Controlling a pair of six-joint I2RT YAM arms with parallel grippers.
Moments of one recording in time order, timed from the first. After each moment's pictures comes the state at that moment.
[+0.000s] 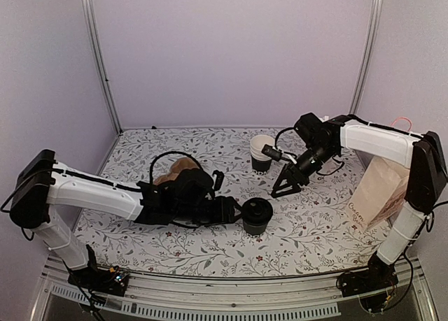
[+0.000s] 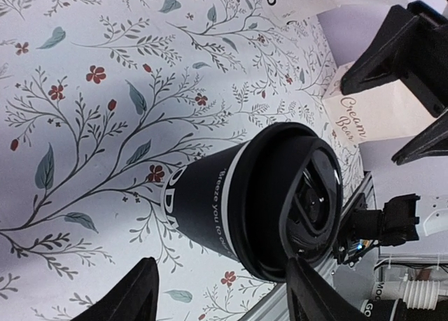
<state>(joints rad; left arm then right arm) -1.12 1.60 0.89 0.06 -0.03 -0.97 0.55 1.69 1.34 -0.96 -0.76 -0.45</state>
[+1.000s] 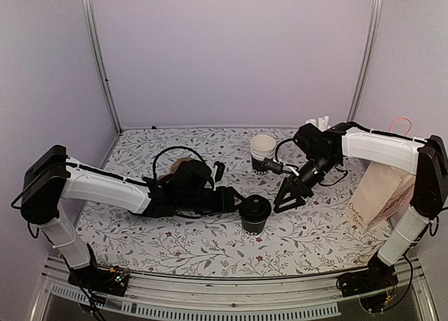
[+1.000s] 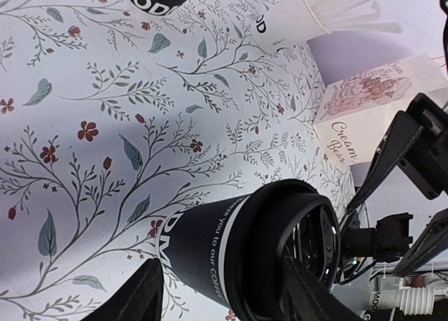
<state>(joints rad) -1.02 1.69 0.90 0.22 0.05 -0.90 0.60 1.65 1.26 -1.00 -0.84 -0.48</state>
